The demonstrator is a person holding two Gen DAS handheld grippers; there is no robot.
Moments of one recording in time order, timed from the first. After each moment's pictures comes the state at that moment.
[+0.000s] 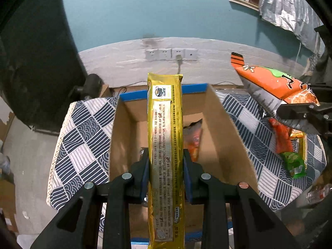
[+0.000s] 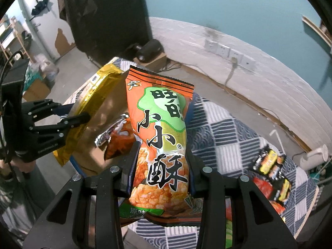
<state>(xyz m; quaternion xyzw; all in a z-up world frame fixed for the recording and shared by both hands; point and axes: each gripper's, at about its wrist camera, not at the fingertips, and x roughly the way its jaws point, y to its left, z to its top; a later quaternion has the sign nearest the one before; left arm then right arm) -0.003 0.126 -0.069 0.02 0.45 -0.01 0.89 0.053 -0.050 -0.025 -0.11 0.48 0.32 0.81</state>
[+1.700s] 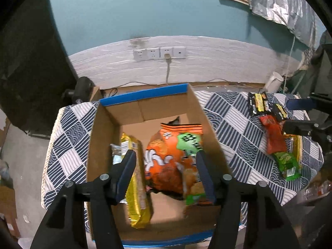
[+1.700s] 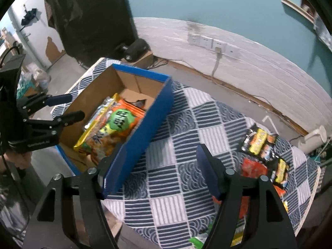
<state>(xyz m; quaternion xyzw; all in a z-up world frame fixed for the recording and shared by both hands) 0.006 0.074 -0.066 0.04 0.46 -0.04 0.89 0.040 -0.115 -0.035 -0.07 0.49 0.28 0.82</state>
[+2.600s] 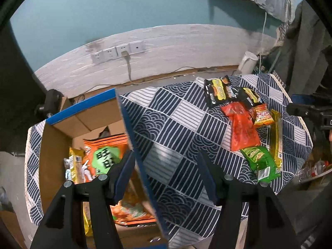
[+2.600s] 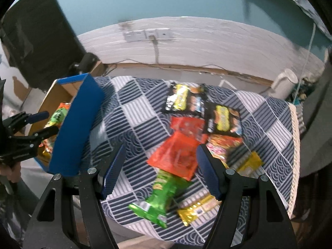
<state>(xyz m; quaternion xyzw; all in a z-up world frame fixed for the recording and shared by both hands) 0.025 -0.050 -0.081 0.08 0.48 -0.12 0.86 0.024 -0.282 -0.053 0.03 0.51 0.13 0.85</state>
